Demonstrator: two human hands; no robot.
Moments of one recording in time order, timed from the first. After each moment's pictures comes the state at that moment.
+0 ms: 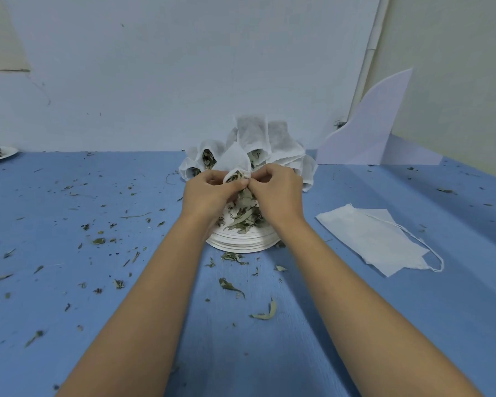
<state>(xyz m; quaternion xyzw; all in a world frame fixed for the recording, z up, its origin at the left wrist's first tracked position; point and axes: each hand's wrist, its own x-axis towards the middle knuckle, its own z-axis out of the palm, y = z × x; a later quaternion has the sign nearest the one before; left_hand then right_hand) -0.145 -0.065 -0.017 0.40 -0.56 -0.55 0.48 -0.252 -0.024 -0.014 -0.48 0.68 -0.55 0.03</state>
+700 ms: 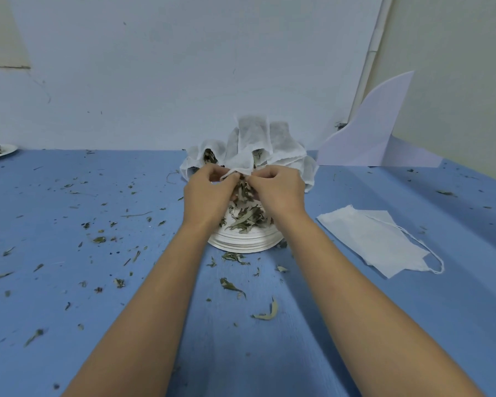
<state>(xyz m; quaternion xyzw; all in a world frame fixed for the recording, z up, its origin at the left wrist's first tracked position) -0.143 -0.066 -0.019 0.41 -0.63 -0.42 0.51 -0.248 -0.025 -0.009 -0.42 0.67 -0.60 0.14</state>
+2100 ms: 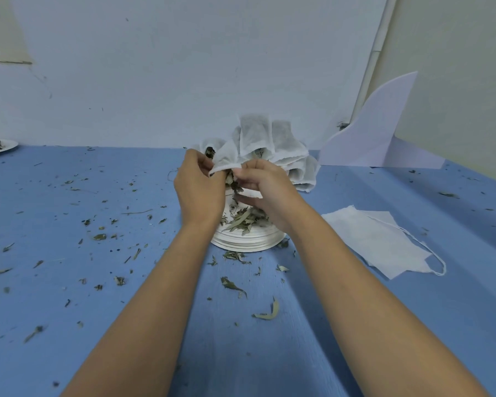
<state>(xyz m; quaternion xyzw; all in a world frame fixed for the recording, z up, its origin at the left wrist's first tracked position) -0.143 -0.069 -0.018 0.43 -0.60 -0.29 0.61 -0.241 -0.022 0.001 -0.45 0.53 -0.59 0.41</state>
